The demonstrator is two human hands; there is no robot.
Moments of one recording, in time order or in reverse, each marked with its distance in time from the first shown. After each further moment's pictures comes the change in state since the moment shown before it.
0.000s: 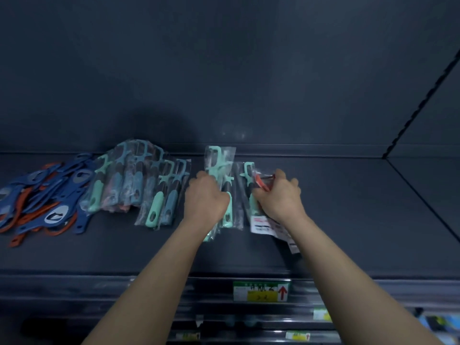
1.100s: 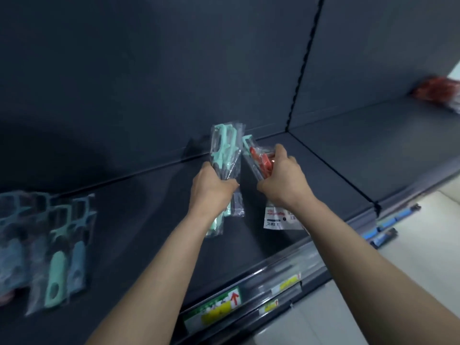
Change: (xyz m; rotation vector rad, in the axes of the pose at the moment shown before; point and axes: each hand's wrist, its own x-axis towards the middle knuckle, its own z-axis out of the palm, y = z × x) left_hand -0.003 0.107 0.076 -0.364 -0.402 0.229; right_hand -0.012 0.075 -0.099 -0.052 0.320 0.125
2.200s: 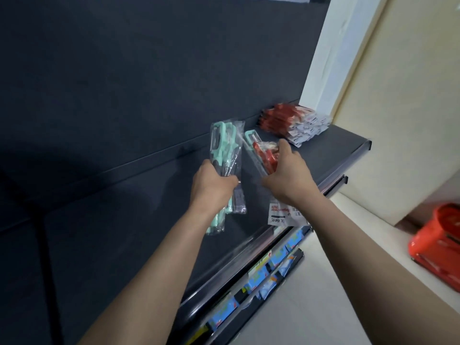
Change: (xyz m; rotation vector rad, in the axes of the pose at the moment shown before) left_hand 0.086 0.295 0.476 -0.095 -0.223 0.110; right_hand 0.207 0.397 -0.328 -0.085 0.201 0.151
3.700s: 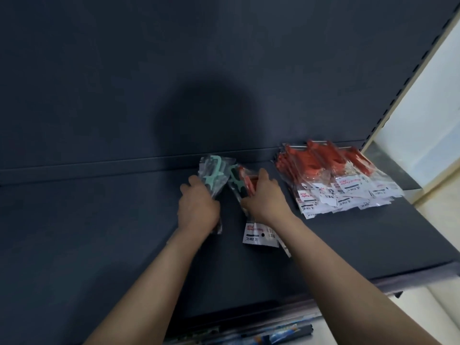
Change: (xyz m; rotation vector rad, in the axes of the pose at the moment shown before) left_hand 0.132 0.030 0.148 0.423 0.459 -0.362; right_hand 0.231 0.094 0.037 0.048 -0.513 -0.269
